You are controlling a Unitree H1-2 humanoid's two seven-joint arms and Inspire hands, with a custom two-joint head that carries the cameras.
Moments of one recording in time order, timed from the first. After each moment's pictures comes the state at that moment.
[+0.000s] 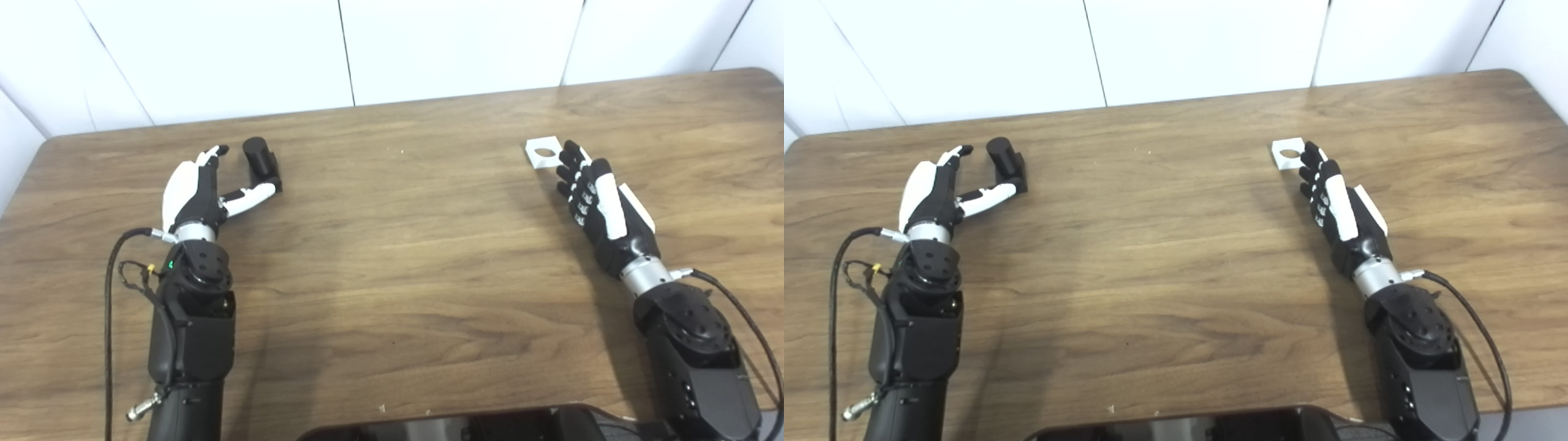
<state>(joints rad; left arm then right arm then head) -0.39 0.13 0.10 0.09 0.80 0.47 -0.17 -0.10 -0.23 -0.12 -0.06 0.18 0.17 0.20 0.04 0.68</state>
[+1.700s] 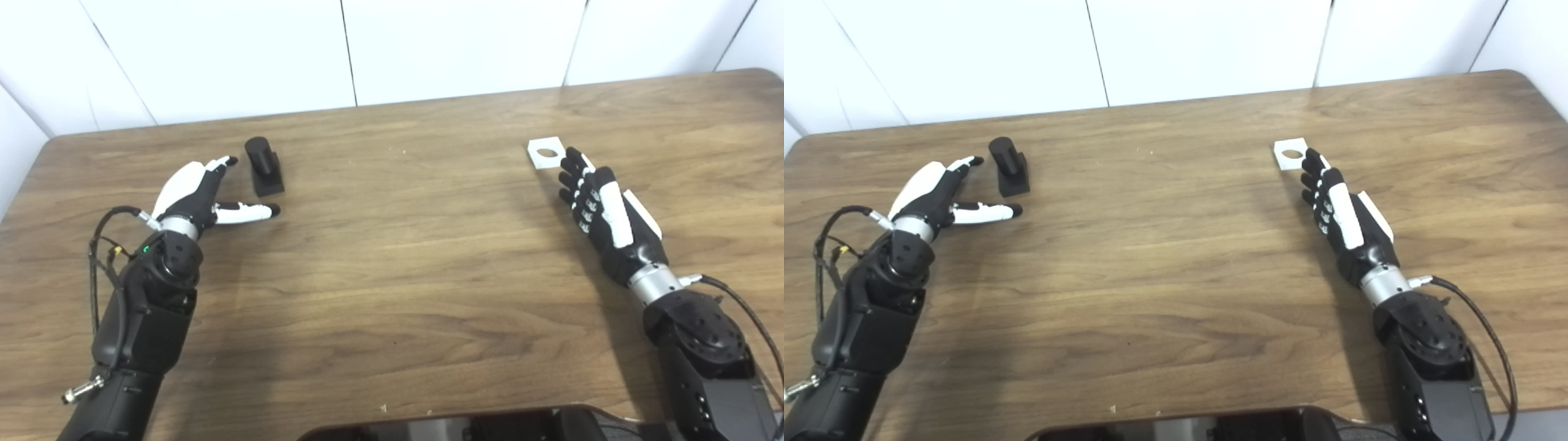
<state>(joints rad) -0.43 0.40 -0.16 0.16 0.69 0.45 -0.28 -0.07 -0.26 -0.10 -0.10 0.19 0.18 0.21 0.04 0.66</state>
